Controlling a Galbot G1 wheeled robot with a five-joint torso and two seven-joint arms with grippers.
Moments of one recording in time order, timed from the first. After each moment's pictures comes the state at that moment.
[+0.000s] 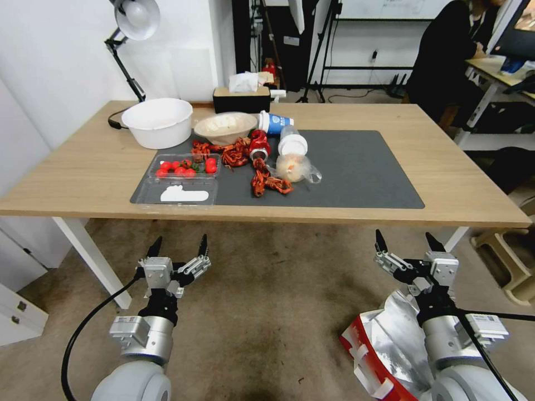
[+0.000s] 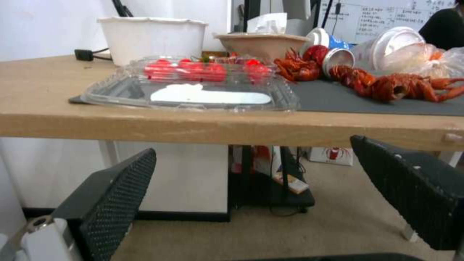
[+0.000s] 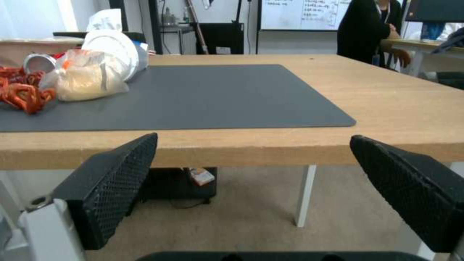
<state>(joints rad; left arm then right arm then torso) 1.71 -1.51 -0.53 -2.27 -0.15 0.03 -0.01 -1.74 1.48 0.68 2.38 0.17 -0.14 0.01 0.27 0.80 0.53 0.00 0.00</state>
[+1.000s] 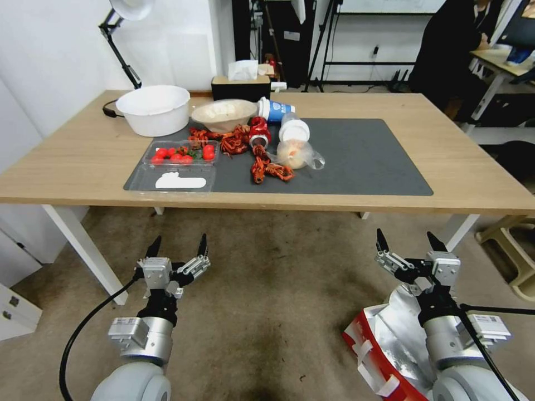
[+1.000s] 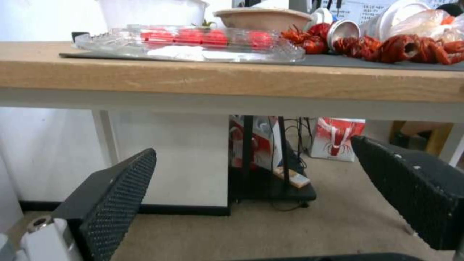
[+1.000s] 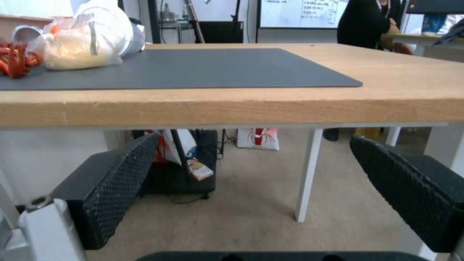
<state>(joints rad) 1.72 -1.51 -0.53 -2.28 -0.15 0.02 -0.01 -1.74 1.48 0.68 2.38 0.17 -0.14 0.01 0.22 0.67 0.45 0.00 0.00</state>
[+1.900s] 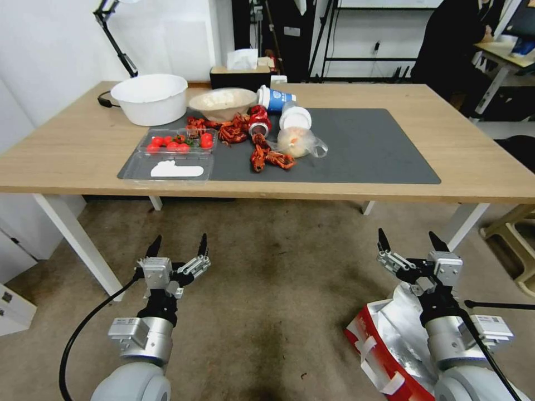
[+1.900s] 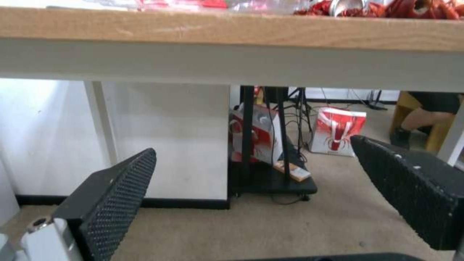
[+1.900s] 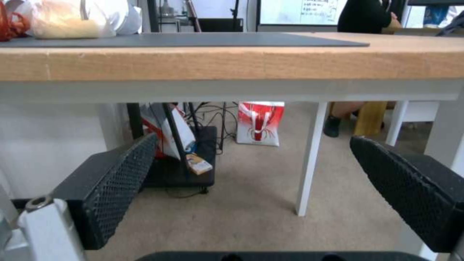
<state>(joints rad) 1.72 -1.51 -0.52 -2.28 -0.15 0.02 -0.01 -1.74 1.48 0.69 2.38 0.17 -0.13 0.00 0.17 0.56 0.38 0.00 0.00</state>
